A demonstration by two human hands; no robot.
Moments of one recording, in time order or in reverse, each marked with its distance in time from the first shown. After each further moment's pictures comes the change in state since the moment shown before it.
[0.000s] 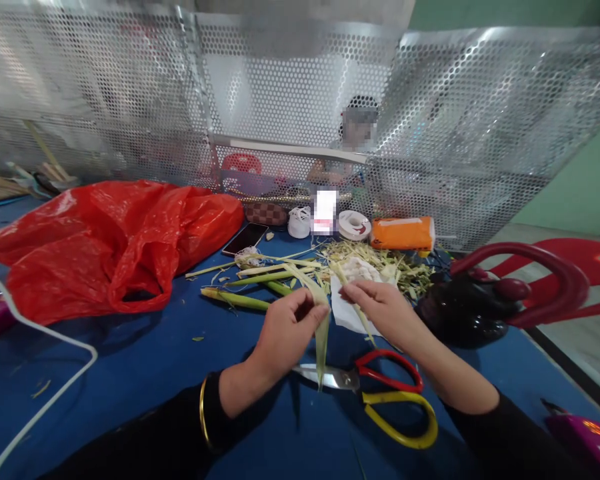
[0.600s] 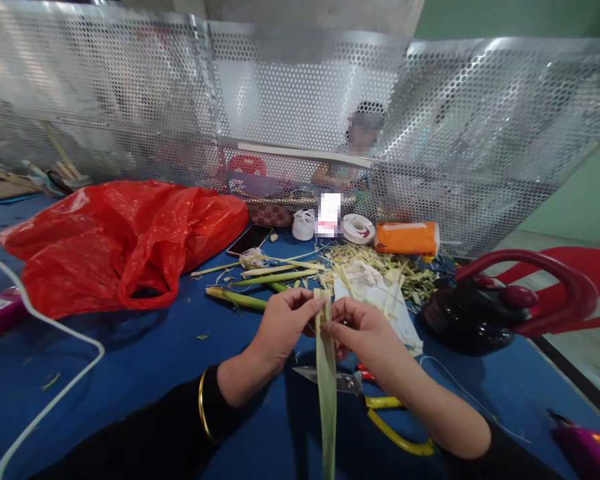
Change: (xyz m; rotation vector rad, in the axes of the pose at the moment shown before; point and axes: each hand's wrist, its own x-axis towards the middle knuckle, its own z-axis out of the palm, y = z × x) left_hand 0.007 0.004 -0.006 -0.323 0.034 -0.241; right_hand -0.028 -0.015 0.044 0.439 -0.172 0.145
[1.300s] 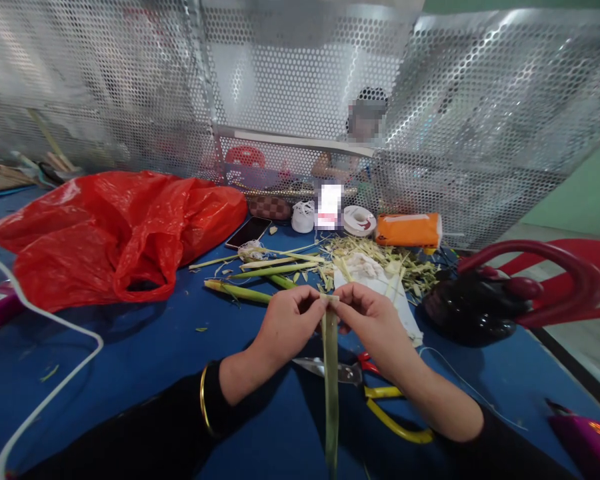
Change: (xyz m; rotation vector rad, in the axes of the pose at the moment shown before) left_hand -0.005 -0.003 0.004 0.259 -0.047 0.131; right_hand 0.002 -0.004 -0.005 -0.098 0.132 -0.130
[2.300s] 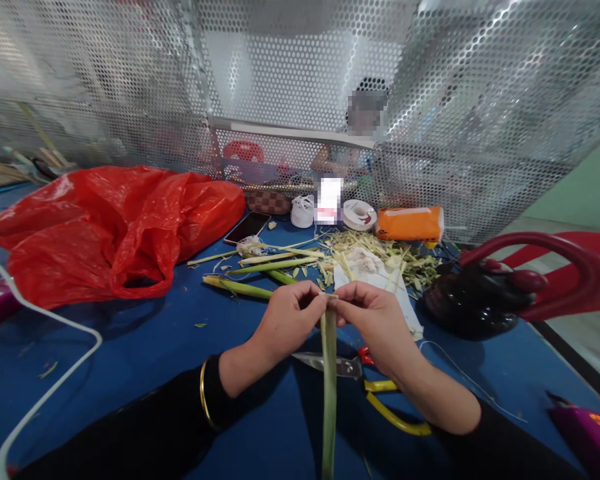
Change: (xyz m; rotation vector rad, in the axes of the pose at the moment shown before) left_hand 0.002 -0.005 -0.001 0.098 -0.050 0.047; right_hand -0.001 -0.001 0.004 0.173 0.080 0.086
